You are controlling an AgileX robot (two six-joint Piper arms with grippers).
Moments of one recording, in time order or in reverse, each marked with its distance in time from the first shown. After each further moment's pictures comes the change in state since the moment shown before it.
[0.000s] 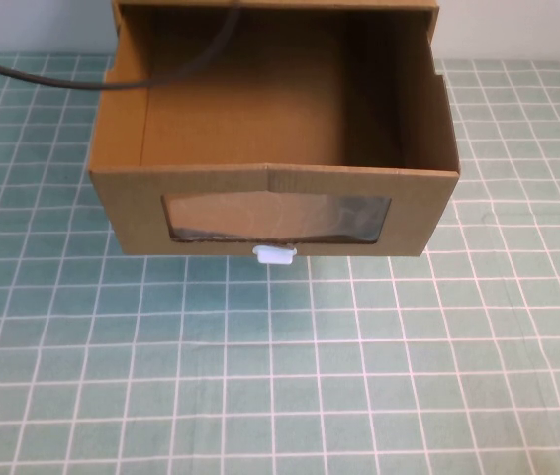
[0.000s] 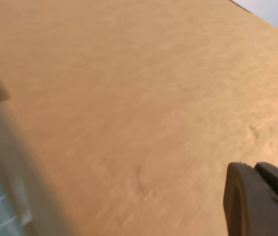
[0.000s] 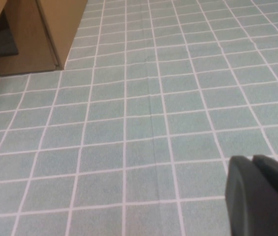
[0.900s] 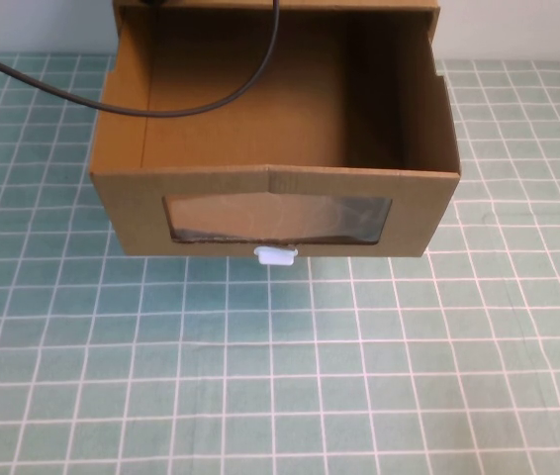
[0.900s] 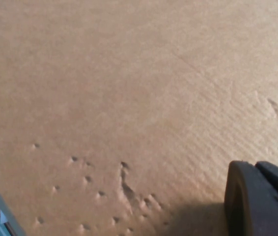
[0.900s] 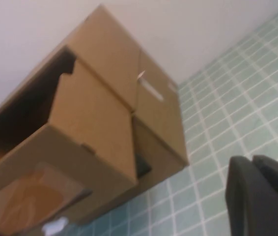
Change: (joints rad) right arm 0.000 0.002 -0.073 0.600 -0.155 0.002; left arm -0.046 0.095 -0.038 0.043 0.010 0.013
